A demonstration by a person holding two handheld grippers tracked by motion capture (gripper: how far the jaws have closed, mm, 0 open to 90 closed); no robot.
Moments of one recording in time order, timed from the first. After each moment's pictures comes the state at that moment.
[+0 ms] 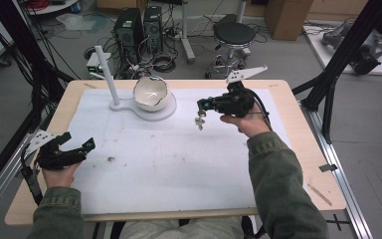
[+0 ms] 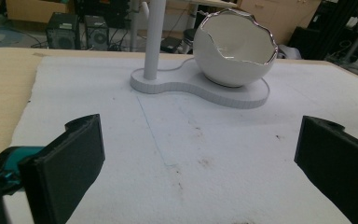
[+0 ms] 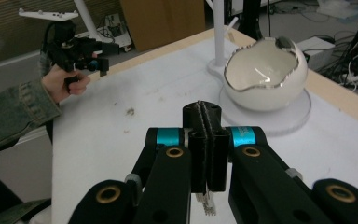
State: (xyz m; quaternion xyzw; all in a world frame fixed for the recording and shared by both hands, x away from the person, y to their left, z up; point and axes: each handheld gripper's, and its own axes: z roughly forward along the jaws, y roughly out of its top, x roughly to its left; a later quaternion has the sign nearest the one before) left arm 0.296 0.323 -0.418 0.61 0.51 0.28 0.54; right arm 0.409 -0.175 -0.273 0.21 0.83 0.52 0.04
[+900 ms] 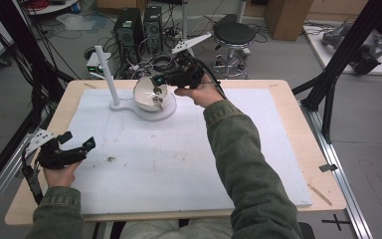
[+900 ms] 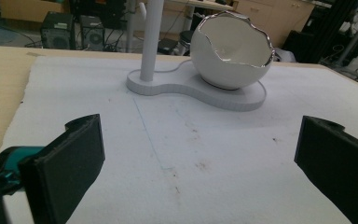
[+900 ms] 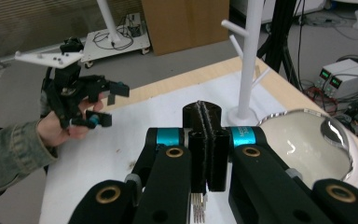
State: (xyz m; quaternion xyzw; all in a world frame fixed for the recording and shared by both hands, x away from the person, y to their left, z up) left arm 0.300 0.323 -0.419 0.61 0.51 0.27 0.55; right arm 0.466 -0.057 -0.238 0.16 0.84 0.52 0.01
